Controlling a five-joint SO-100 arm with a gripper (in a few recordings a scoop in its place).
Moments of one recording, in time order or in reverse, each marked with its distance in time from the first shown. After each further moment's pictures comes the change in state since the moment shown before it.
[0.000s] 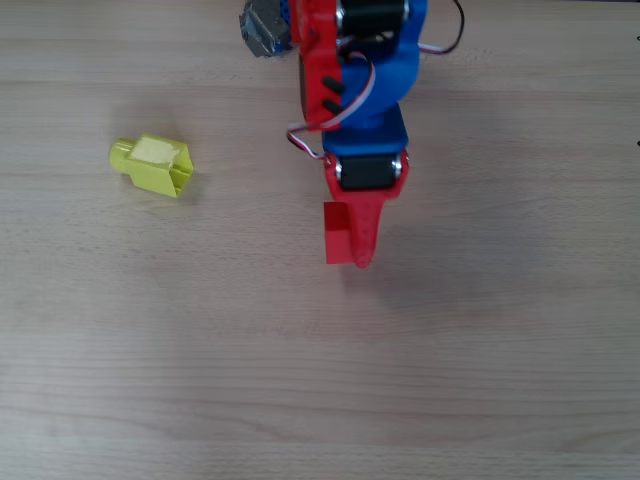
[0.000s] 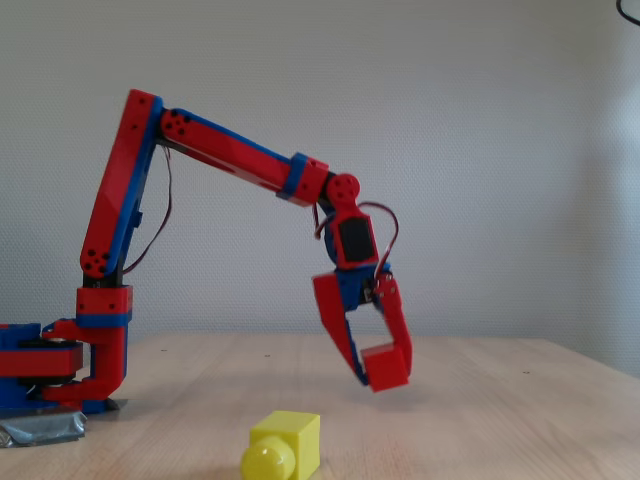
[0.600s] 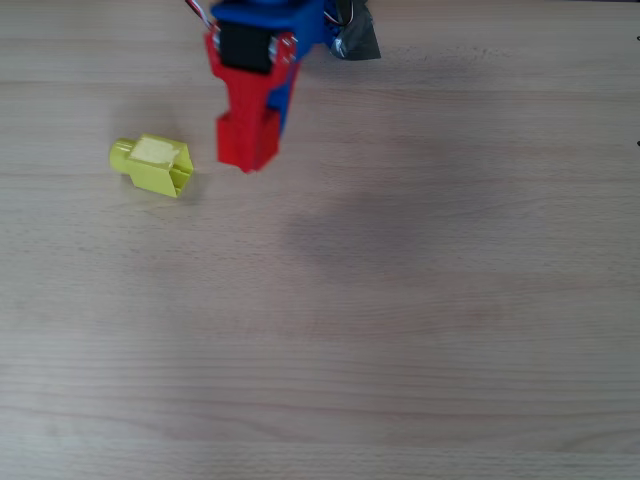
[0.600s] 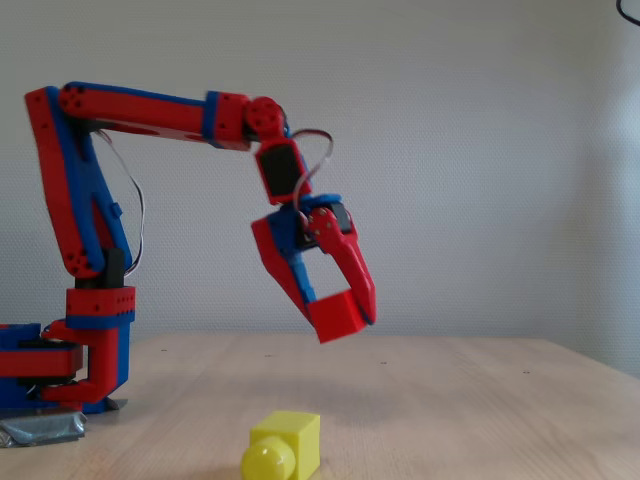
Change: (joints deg) arm 16.9 32.7 19.0 7.6 9.2
